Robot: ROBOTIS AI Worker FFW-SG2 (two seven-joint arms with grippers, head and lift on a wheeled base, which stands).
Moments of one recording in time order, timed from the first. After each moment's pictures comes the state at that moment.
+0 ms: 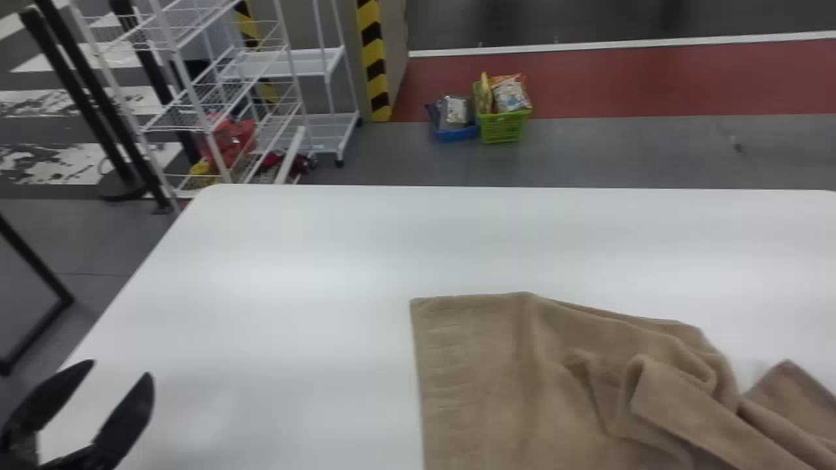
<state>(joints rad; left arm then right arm) 0.53 0.00 0.69 -1.78 0.42 -0.14 -0.88 0.84 -0.64 -0.48 -2.52 0.60 1.12 1.36</state>
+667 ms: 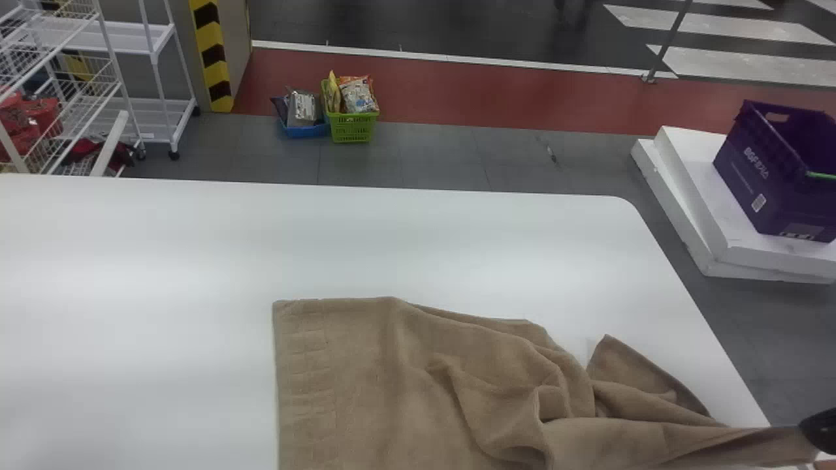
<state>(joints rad) 0.53 0.00 0.69 -1.78 0.41 -0.14 -0.88 0.49 -0.56 -0.54 -2.23 0.62 1.08 1.36</state>
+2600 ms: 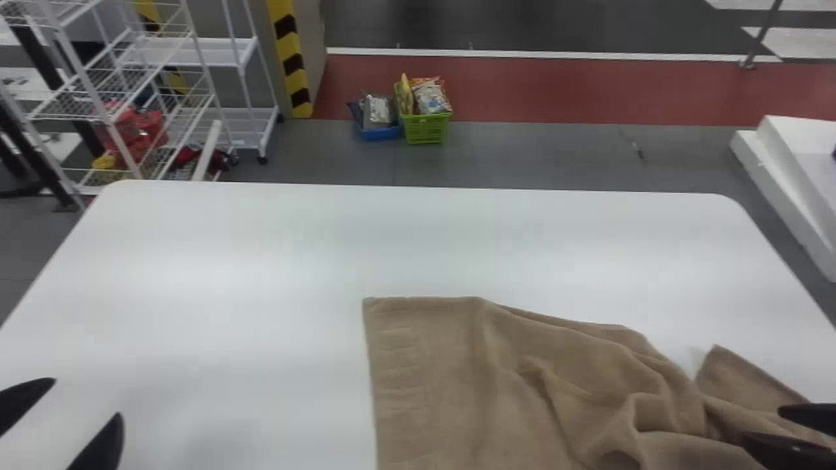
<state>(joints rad) 0.52 0.00 0.68 -1.76 0.23 -0.28 -1.03 0.38 -0.22 -0.47 -2.42 0.23 1.29 1.36</state>
